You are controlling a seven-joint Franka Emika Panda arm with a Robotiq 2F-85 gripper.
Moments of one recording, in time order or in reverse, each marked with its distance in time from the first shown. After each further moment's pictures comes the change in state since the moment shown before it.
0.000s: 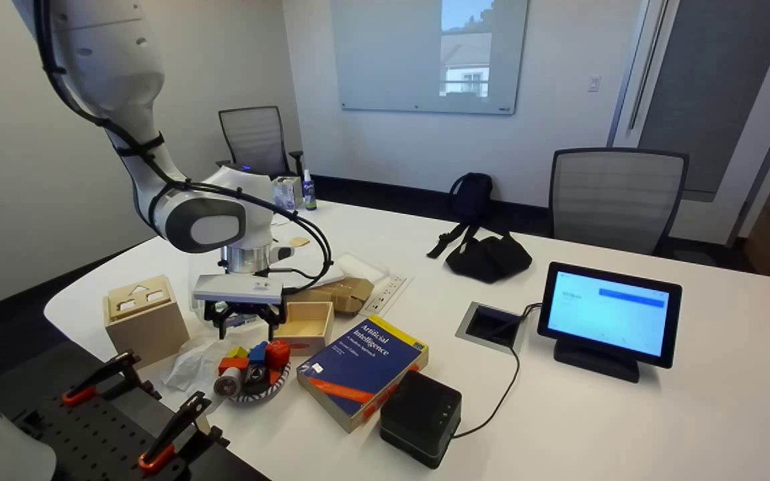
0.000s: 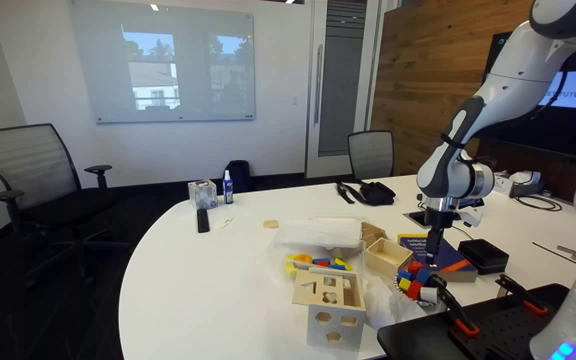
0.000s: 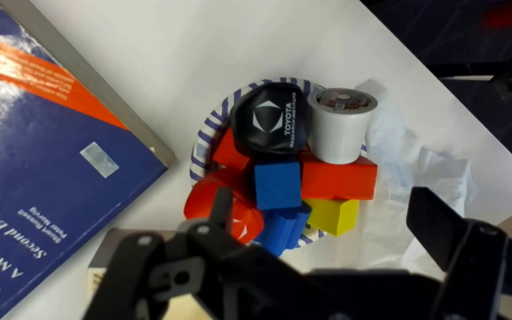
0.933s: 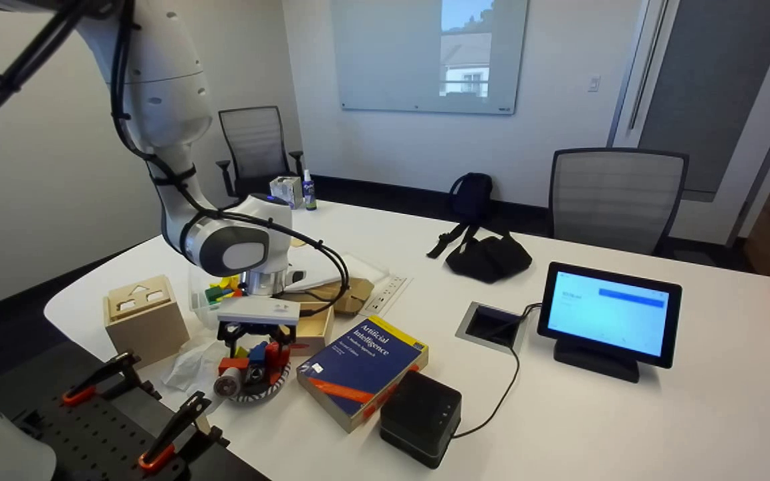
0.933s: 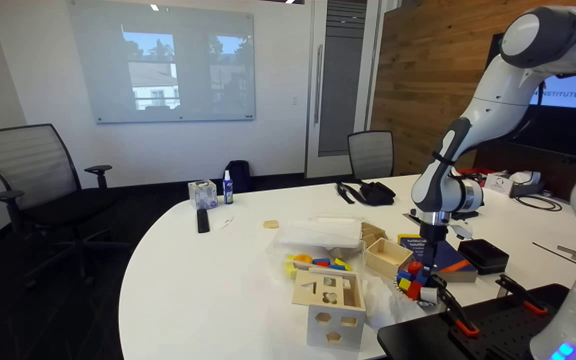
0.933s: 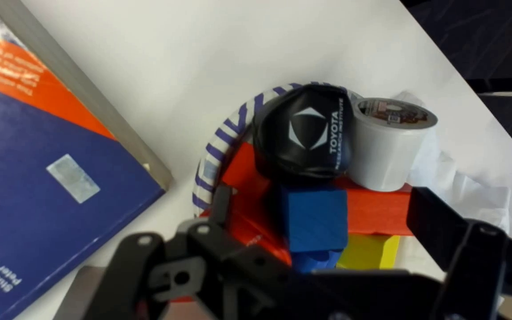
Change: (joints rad) arm -0.062 0.212 0.028 0.138 -0.097 0.001 0.001
